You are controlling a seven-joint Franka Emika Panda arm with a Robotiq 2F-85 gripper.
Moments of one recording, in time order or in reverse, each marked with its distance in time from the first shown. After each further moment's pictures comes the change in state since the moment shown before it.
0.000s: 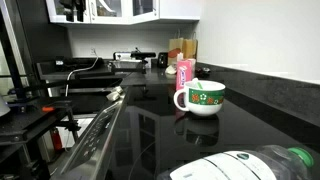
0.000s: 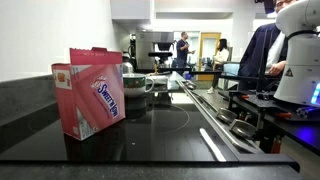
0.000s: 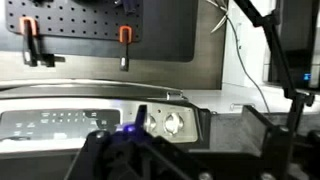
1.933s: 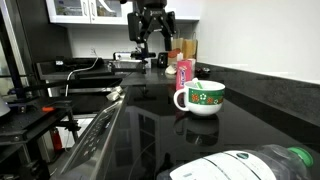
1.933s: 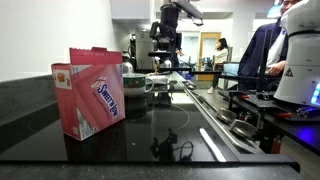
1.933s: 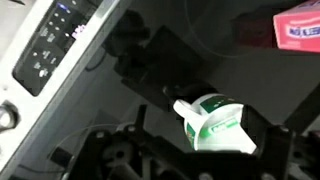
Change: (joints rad) arm -0.342 0.782 -0.107 0.353 -0.097 0.680 0.469
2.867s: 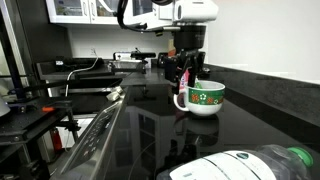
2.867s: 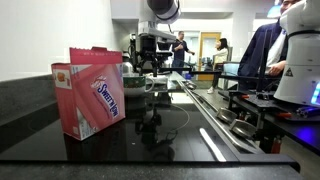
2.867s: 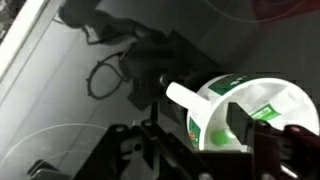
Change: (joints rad) arm 0.053 0.416 -0.095 0.372 0.026 -0.101 -0.003
